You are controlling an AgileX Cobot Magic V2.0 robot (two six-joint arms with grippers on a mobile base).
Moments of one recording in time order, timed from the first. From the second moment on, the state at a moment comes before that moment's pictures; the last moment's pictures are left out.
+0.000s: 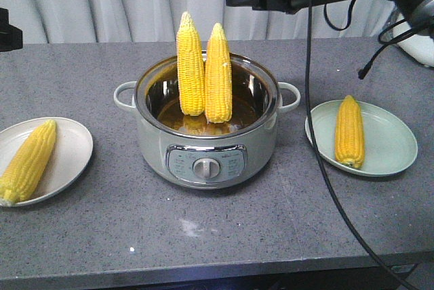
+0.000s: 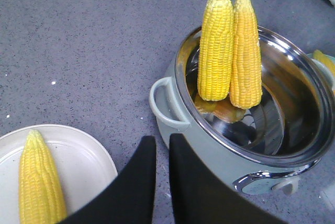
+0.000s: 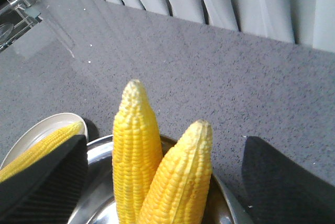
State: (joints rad) left arm 0.01 1.23 -1.41 -0.48 0.97 0.26; right arm 0.11 2.26 -2.40 0.99 1.11 -0.57
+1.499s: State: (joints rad) left arm 0.01 1.23 -1.41 -0.48 0.98 0.26; right arm 0.19 2.35 -2.41 0.94 1.09 -0.65
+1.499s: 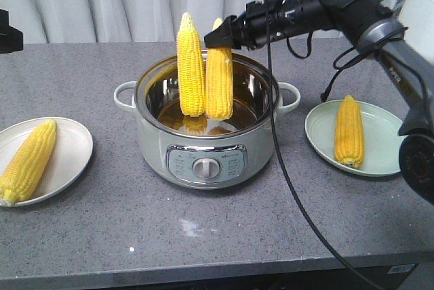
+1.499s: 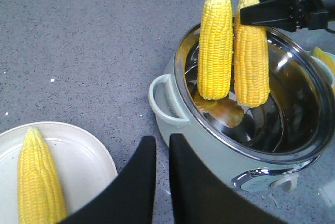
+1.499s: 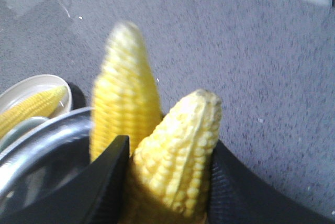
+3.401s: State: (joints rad) left arm -0.24 2.16 -2.24 -0.88 0.81 0.53; right arm -0.12 1.79 -2.42 0.87 1.28 -0.64
